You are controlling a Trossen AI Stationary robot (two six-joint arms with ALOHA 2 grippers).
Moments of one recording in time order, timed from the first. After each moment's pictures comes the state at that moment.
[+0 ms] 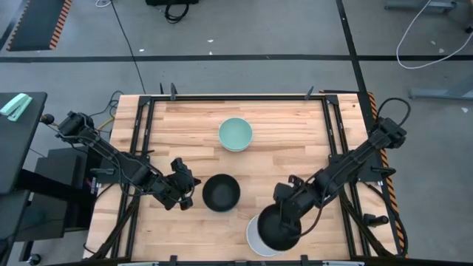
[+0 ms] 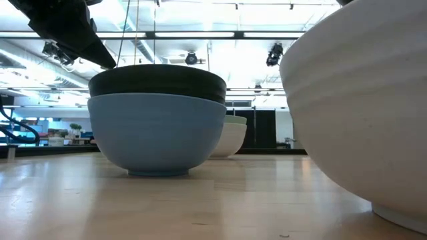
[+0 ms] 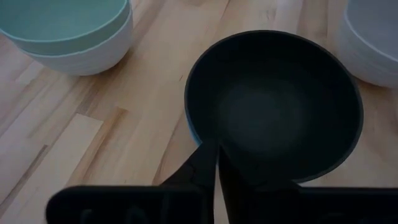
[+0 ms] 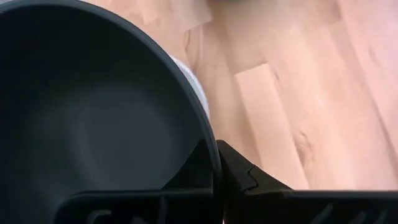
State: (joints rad) left arm -0.60 1.22 0.75 -0.42 -0.65 -0.70; right arm 0.62 1.55 1.27 -0.87 0.16 0.94
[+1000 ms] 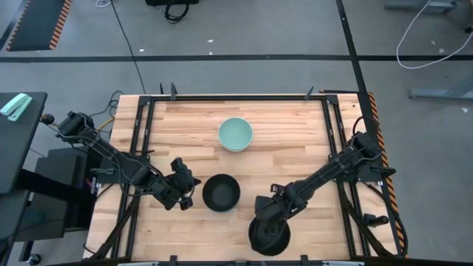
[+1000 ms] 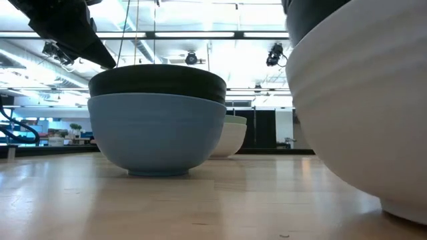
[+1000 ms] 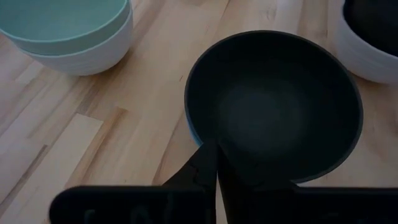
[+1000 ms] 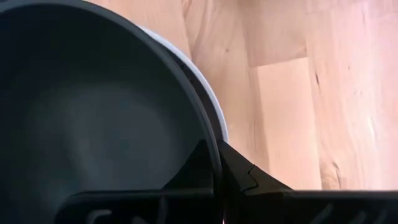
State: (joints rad) left arm -0.60 1.22 0.75 -0.42 -0.65 -0.70; right arm 0.54 1.87 1.39 -0.86 0.02 0.75
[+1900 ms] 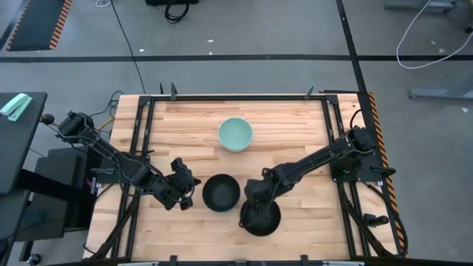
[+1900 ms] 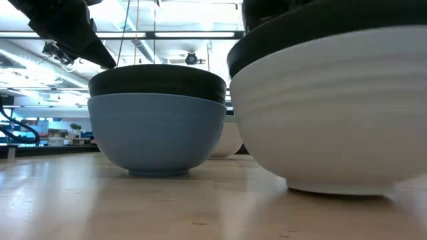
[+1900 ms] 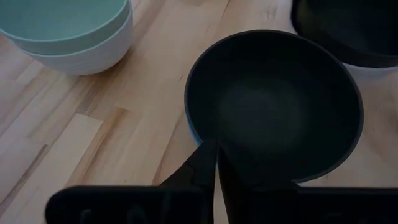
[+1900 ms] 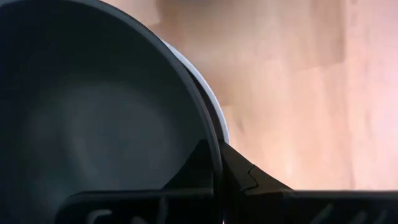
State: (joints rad) left arm -0.60 1.22 0.75 -0.42 -0.65 -0.70; right arm 0.34 1.87 1.40 -0.87 0.01 0.56
